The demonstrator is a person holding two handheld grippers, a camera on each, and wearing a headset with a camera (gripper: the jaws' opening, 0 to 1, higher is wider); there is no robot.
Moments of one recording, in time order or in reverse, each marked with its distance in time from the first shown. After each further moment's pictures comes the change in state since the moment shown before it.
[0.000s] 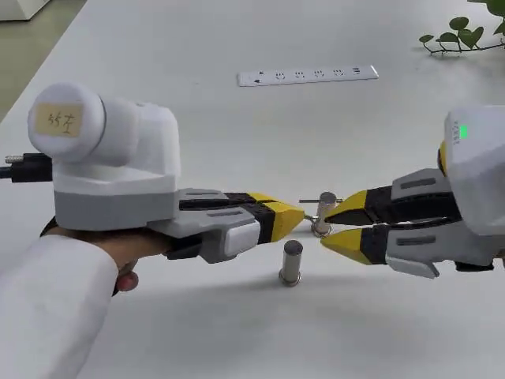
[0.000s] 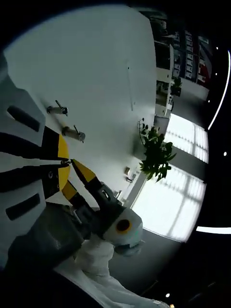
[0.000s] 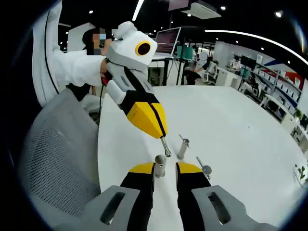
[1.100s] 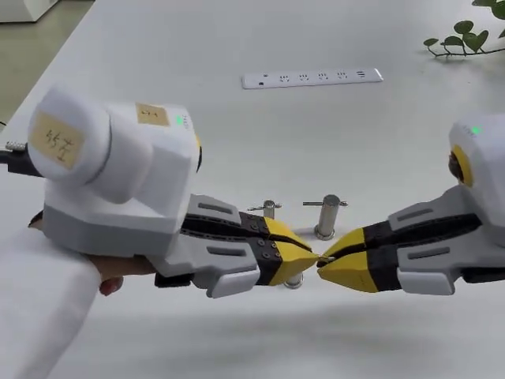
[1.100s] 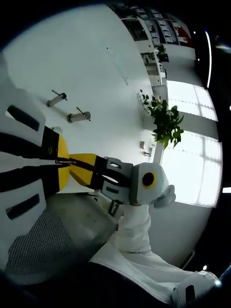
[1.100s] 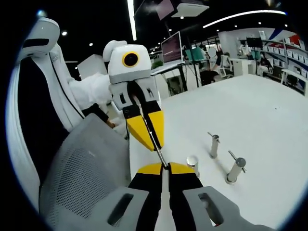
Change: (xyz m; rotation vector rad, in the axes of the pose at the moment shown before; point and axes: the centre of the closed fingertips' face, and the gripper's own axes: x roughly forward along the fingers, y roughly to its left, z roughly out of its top) left arm -0.008 -0.032 -0.025 0.268 0.179 -0.141; right arm 0.001 0.039 0.005 0.141 -0.069 0.242
